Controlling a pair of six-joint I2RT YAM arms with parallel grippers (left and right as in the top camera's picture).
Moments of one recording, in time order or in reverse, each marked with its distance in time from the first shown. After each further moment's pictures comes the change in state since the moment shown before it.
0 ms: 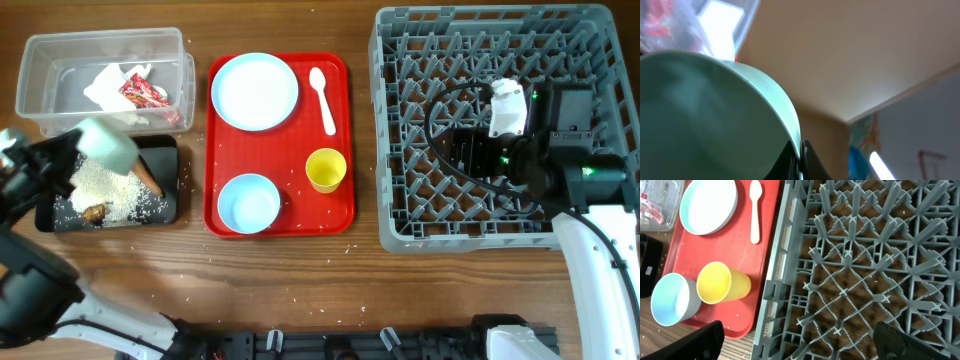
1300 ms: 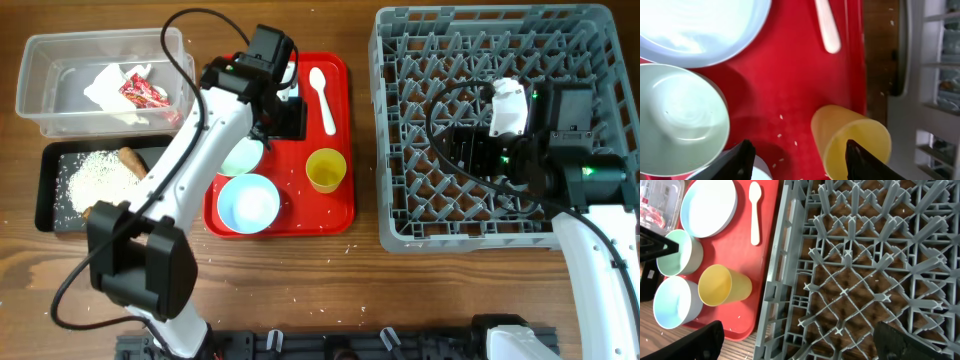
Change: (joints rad) left arm -1.283 -0.129 0.190 0.349 -1.389 -0.457; right arm 0.000 0.001 0.000 0.003 0.000 0.023
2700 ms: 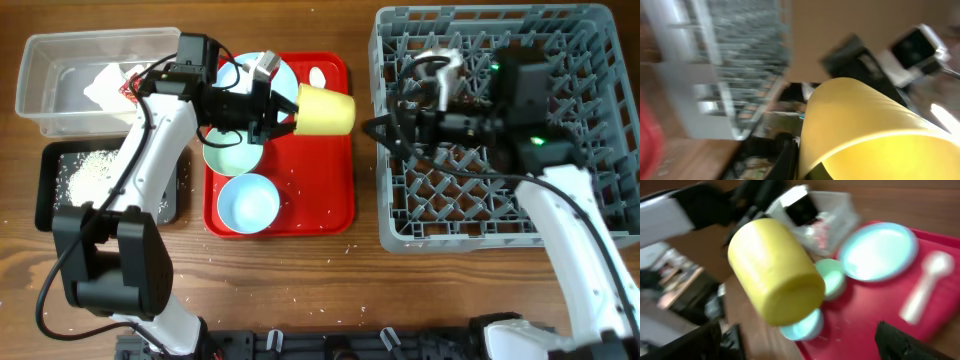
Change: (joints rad) left arm 0.259 -0.040 -0.173 0.143 1.287 0.034; right arm 0.148 0.178 -0.002 0.491 -0.716 0.012
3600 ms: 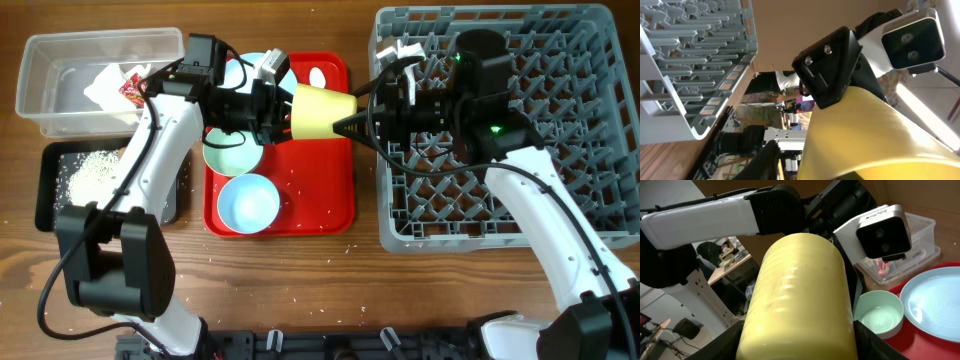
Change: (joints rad) left arm -0.029 0.000 0.001 -0.007 0.140 0.009; right arm 0.097 0.096 -0.001 0.303 -0.216 0.077
